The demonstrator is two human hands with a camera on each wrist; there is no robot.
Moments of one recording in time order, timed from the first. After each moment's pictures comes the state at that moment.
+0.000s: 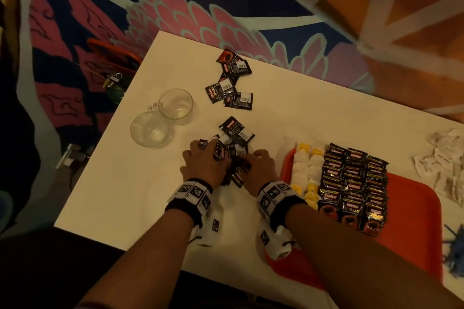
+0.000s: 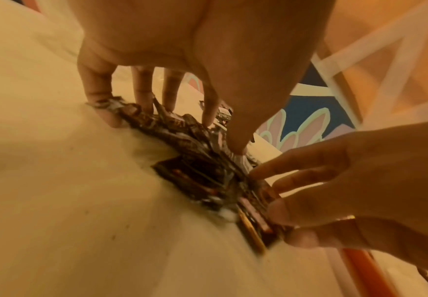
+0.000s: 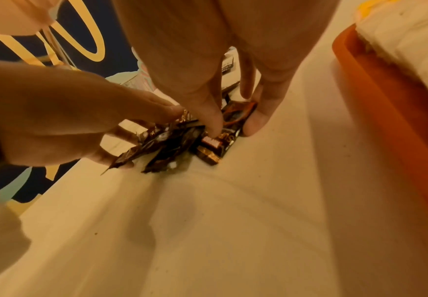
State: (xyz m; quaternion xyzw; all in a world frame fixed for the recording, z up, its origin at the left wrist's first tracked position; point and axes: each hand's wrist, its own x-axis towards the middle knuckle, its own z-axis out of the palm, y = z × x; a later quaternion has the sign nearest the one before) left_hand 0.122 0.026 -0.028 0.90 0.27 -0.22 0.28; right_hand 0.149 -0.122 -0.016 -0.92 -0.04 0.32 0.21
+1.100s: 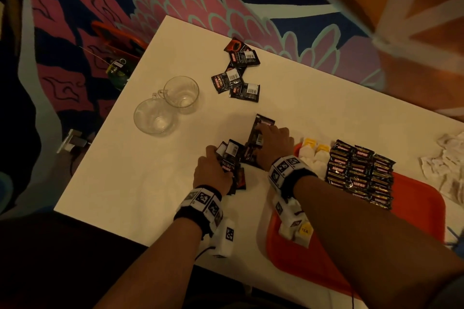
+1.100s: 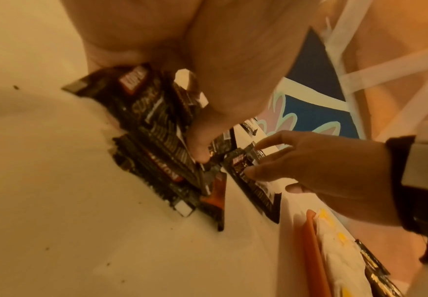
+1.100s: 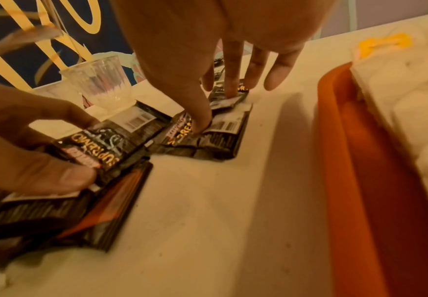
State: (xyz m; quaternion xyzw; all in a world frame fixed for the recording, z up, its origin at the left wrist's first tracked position) left_hand 0.091 0.004 -0.037 0.84 0.32 -0.21 0.39; right_hand 0.195 -0.132 -0.034 -0.97 -0.11 0.22 0.09
